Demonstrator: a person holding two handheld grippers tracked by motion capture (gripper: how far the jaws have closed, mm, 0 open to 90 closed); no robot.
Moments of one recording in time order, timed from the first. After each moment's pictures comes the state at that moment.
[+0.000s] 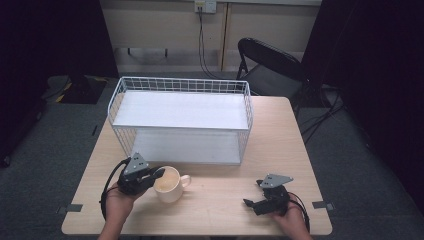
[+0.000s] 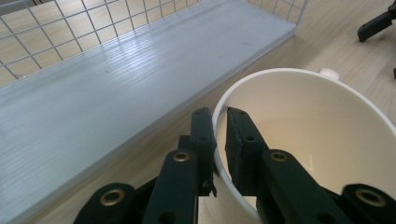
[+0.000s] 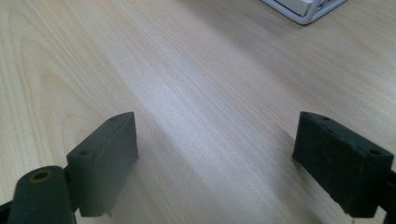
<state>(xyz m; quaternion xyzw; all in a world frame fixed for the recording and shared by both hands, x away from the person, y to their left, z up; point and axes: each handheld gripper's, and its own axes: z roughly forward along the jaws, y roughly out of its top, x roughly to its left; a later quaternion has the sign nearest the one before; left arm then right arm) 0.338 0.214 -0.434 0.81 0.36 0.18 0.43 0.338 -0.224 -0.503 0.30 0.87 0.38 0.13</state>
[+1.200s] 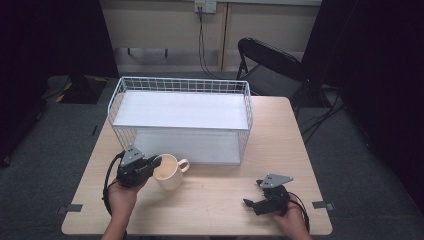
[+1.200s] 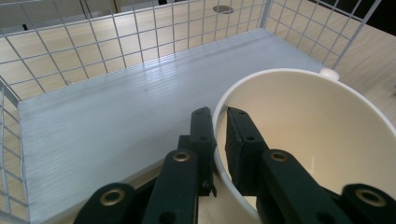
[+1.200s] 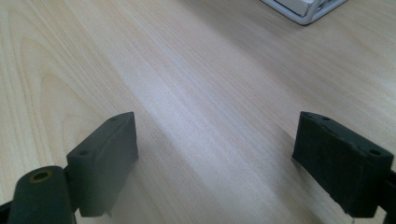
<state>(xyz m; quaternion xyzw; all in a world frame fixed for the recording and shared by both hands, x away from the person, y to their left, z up) 0.350 0.215 -0.425 0.75 0.42 0.22 0.45 0.338 -0.224 -0.503 0.30 0.87 0.38 0.13</state>
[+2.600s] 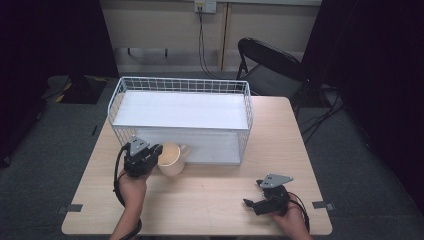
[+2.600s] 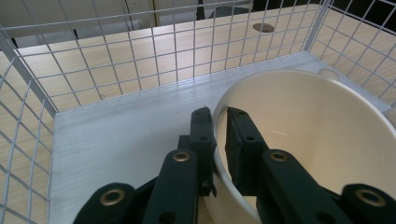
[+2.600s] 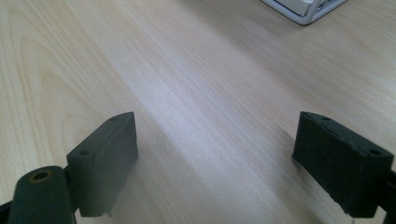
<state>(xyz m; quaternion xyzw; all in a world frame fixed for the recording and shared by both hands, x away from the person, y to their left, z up) 0.377 0.201 -0.425 0.71 0.47 0.27 0.44 0.338 -0.224 -0.503 0.30 0.87 0.38 0.13</state>
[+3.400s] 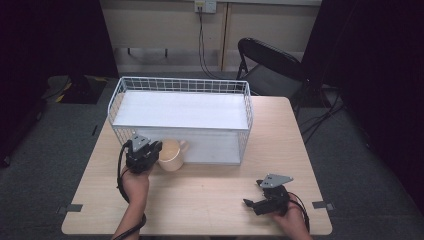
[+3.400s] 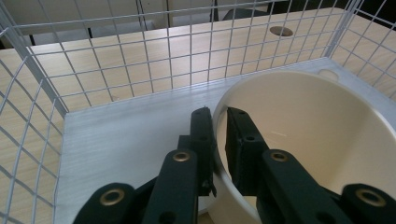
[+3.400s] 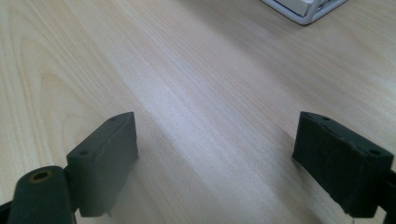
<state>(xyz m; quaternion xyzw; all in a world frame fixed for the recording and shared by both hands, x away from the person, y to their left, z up) 0.391 0.199 -0.431 0.70 0.49 0.28 0.43 0.338 -0.224 -0.503 0.30 0.87 0.38 0.13</state>
